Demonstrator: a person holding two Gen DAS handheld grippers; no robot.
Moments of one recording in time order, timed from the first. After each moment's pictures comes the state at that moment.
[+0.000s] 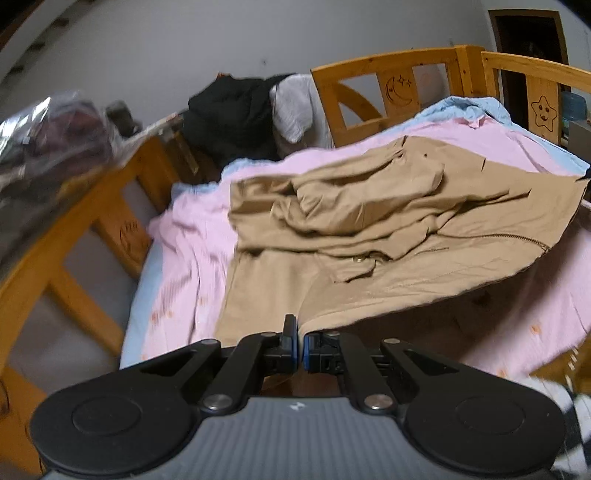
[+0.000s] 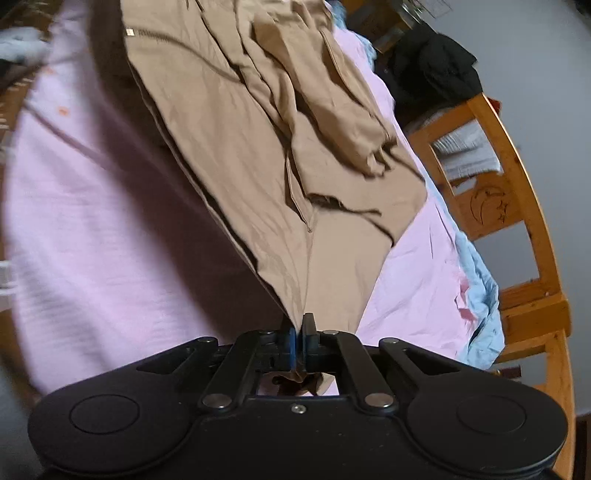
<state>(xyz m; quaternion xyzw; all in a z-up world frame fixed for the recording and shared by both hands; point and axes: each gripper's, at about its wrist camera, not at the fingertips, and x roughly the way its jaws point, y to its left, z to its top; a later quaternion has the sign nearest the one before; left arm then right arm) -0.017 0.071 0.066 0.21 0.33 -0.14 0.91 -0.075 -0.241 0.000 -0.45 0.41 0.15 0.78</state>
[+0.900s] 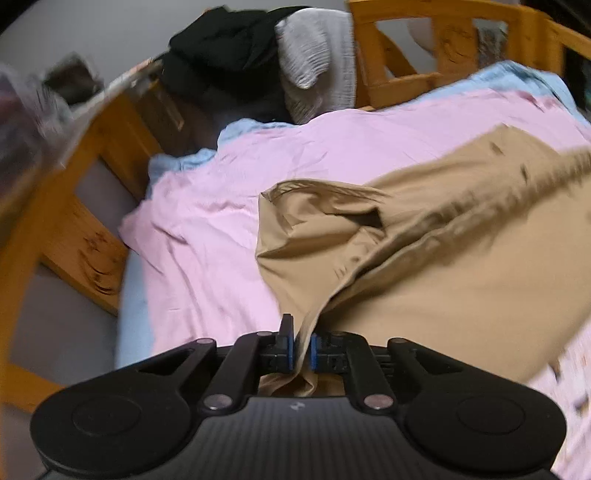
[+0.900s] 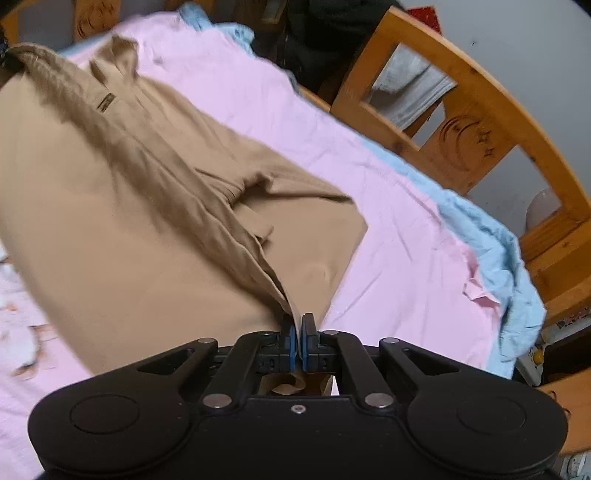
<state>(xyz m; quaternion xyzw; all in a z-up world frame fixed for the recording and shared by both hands) 0.233 0.052 0.048 0.21 0.44 -0.13 0.87 0.151 -0.297 0.013 -0.25 0.49 0.07 0.83</state>
